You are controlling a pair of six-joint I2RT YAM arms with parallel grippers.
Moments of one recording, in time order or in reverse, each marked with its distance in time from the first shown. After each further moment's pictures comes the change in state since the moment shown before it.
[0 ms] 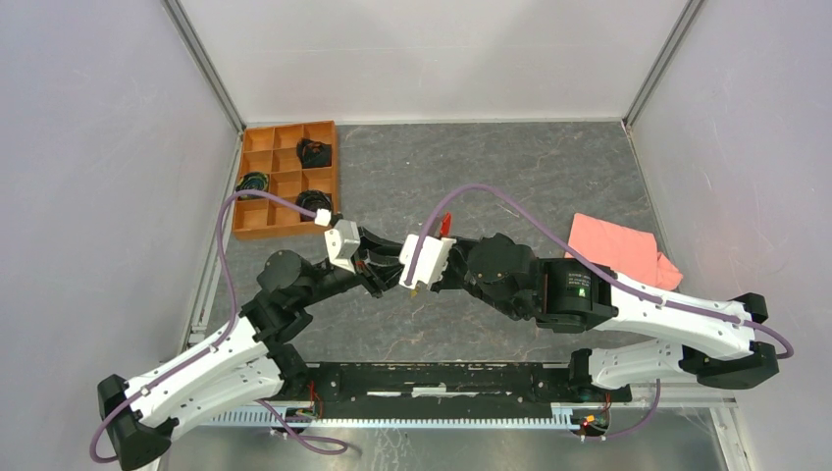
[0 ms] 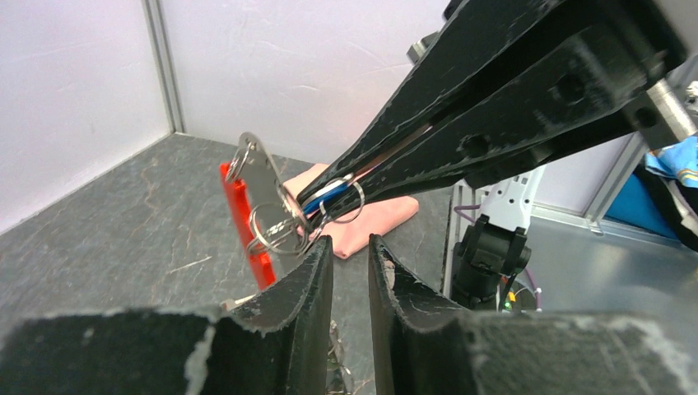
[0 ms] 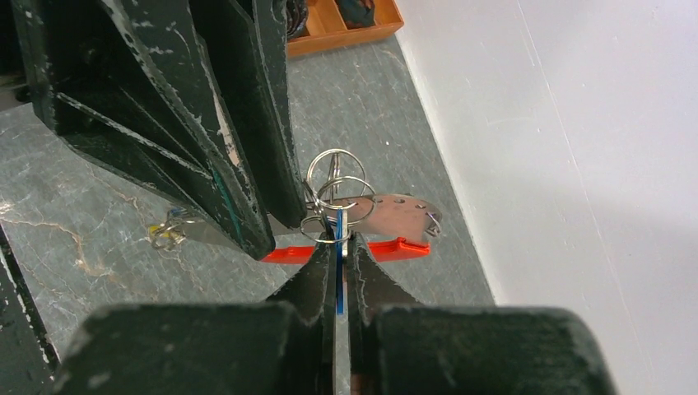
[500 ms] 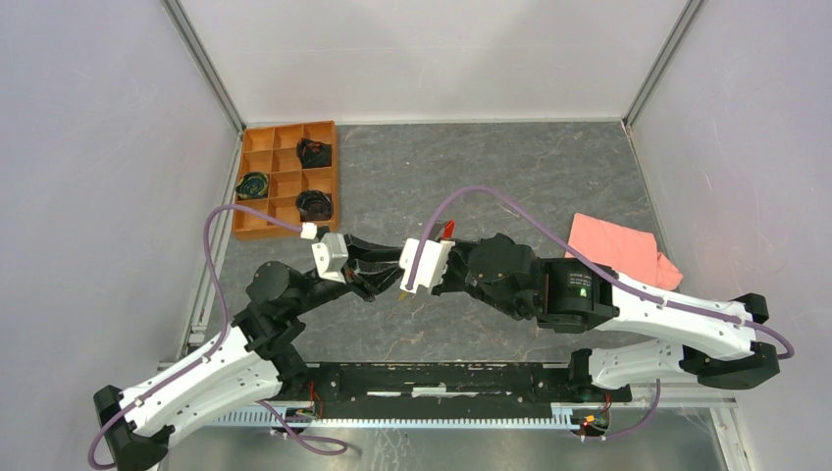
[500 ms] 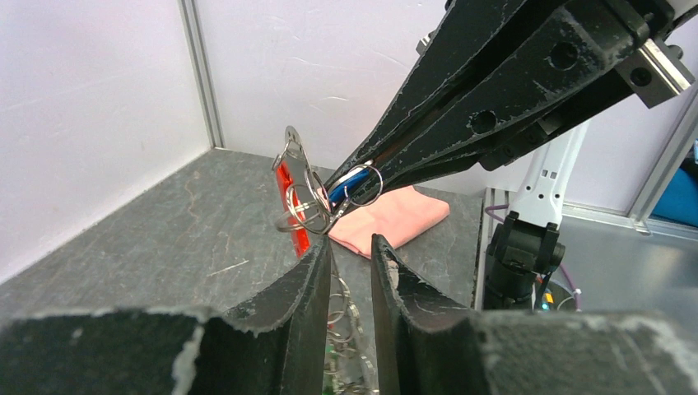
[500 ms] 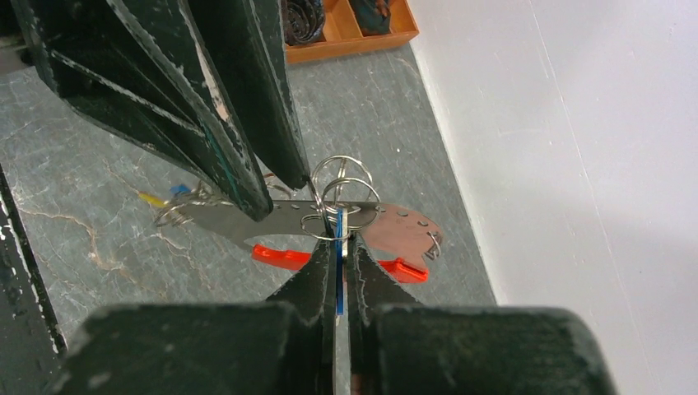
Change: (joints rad) left arm -0.005 -0.088 -0.051 -0.006 -0.048 0.066; right arm -0.001 -0.003 0.000 -0.008 -0.045 -0.007
